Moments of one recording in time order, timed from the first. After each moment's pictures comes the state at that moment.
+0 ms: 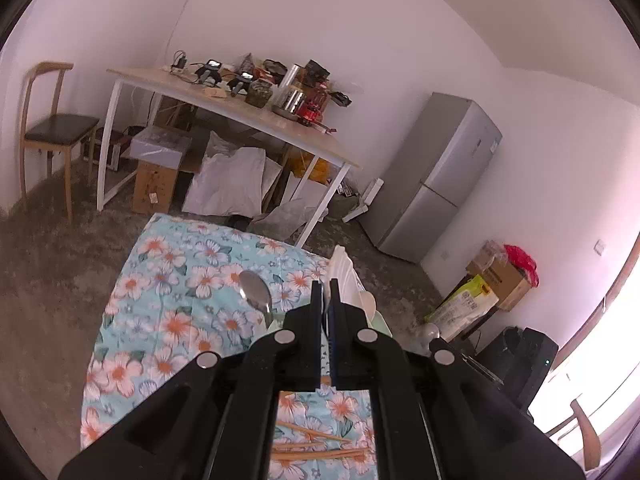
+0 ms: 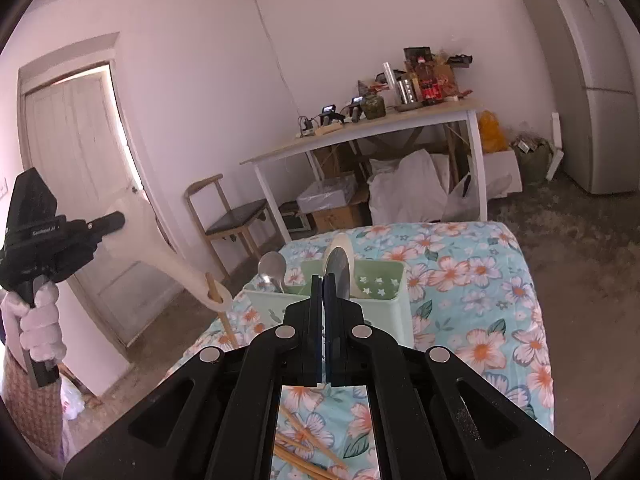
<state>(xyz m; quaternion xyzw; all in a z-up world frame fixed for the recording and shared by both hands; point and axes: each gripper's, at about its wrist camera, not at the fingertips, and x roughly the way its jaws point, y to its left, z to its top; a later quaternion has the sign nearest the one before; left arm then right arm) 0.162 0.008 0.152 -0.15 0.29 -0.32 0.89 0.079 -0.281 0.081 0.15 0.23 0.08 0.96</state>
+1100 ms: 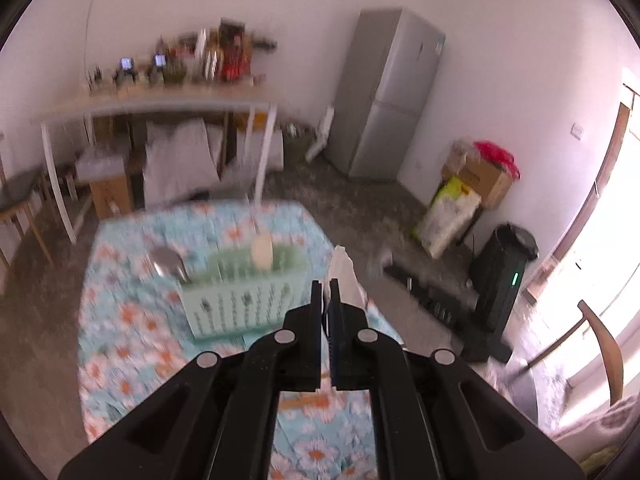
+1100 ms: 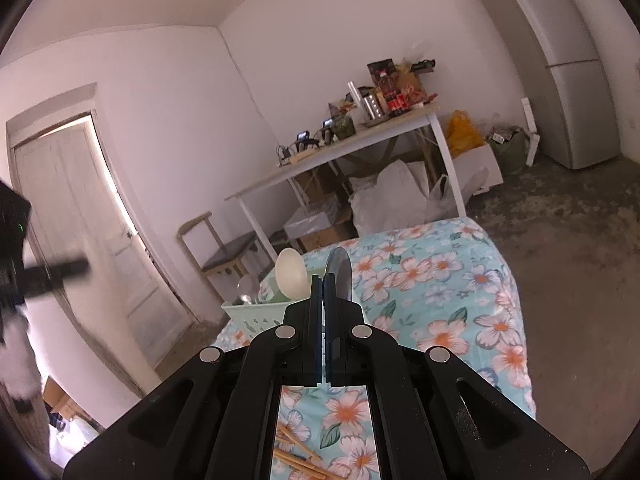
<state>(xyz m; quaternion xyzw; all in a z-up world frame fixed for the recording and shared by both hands) 0.082 -0.097 0.197 0.01 0.31 -0.40 0.86 0.032 -0.337 0.077 0.22 0.19 0.05 0.96</state>
